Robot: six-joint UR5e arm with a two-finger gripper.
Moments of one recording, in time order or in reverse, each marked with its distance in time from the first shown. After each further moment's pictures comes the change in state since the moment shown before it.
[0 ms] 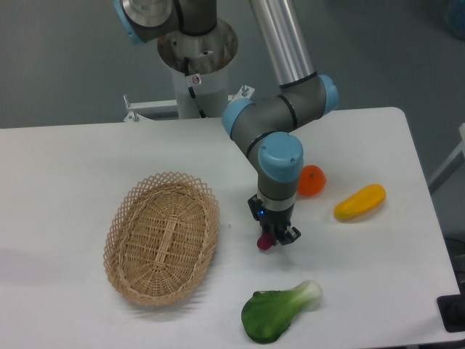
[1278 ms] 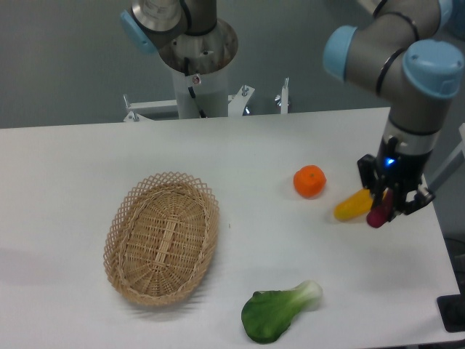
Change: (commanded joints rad) arm 0.290 0.071 0.439 -0.433 -0.158 0.302
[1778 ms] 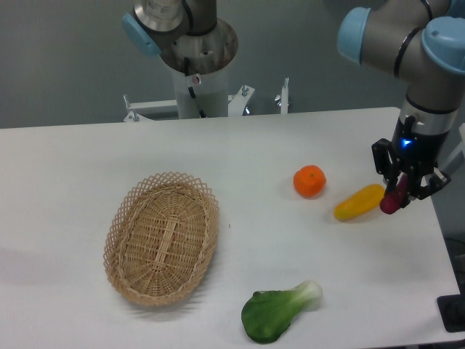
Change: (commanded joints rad) arm 0.000 0.014 -0.005 0.002 0.000 -0.003
